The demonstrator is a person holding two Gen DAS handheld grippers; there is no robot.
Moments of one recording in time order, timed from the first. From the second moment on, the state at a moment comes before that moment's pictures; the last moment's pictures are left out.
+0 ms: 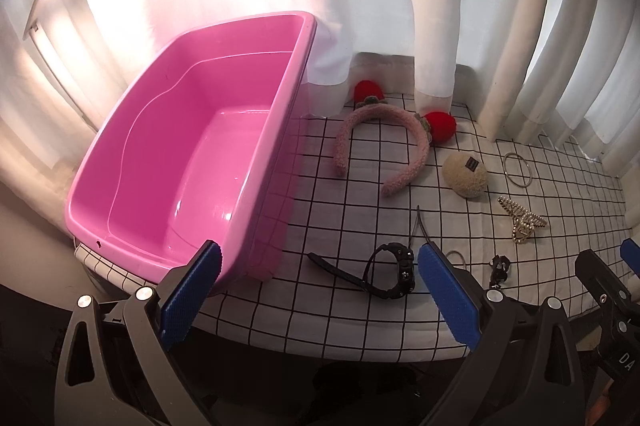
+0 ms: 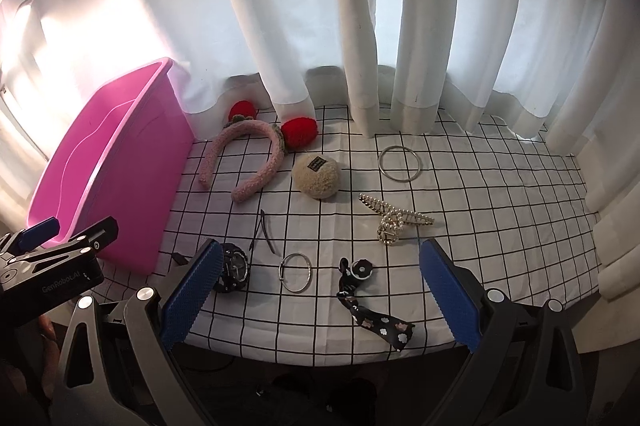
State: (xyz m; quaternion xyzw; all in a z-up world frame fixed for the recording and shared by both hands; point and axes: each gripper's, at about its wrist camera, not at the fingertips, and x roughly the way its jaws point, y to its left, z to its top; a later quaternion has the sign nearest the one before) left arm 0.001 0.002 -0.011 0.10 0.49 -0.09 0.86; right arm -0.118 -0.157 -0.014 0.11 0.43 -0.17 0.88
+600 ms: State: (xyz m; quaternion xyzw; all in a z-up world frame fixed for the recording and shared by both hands) left arm -0.014 -0.019 -0.137 0.09 0.55 -0.10 0.82; right arm -0.149 -0.227 -0.151 0.17 0.51 -0.16 0.83
